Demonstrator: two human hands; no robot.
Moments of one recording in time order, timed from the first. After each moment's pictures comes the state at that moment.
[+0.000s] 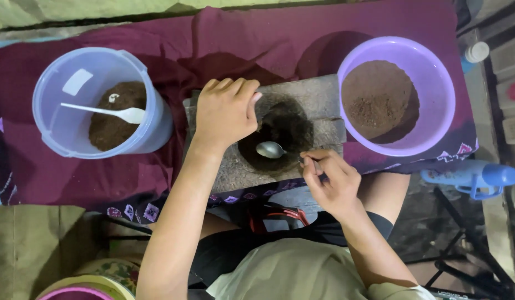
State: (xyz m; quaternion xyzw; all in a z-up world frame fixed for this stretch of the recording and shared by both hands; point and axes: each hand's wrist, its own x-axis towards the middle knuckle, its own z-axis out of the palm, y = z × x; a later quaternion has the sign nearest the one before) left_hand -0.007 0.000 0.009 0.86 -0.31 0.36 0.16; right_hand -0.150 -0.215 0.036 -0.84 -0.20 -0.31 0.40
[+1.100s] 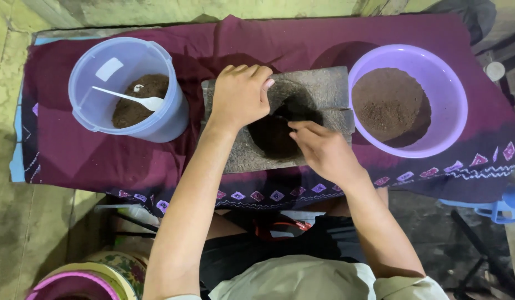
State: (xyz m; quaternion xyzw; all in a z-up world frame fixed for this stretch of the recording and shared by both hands) left_hand 0.000 -0.002 -0.005 0.87 -0.31 0.37 0.15; right_hand -0.131 -0.211 0.054 -0.87 -0.31 -0.19 0.33
